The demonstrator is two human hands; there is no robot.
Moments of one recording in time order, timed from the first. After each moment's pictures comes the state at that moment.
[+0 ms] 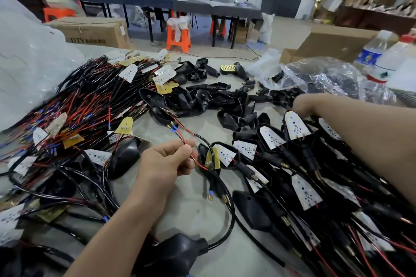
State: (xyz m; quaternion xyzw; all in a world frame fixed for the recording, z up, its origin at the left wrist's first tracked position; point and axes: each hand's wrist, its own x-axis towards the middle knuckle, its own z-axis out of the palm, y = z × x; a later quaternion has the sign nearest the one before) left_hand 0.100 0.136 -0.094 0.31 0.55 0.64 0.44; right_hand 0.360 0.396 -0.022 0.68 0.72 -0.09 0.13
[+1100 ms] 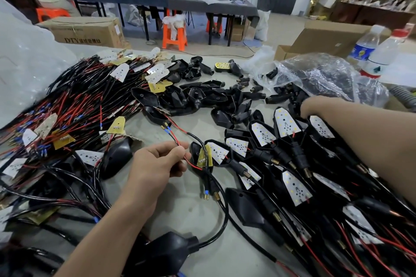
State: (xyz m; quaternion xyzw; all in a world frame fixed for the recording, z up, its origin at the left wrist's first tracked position) left_hand 0.099 0.136 -0.100 0.34 0.57 0.61 0.42; right_hand 0.409 0.427 -0.042 0.70 0.68 0.00 0.22
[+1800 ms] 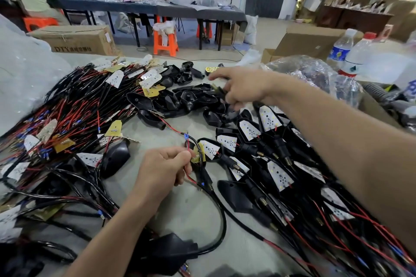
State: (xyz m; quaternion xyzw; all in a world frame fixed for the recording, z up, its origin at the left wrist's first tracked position) left_hand 0.112 0.129 -0.103 0.43 0.58 0.55 0.41; right_hand 0.280 0.279 0.049 0.47 0.81 -0.33 -0.10
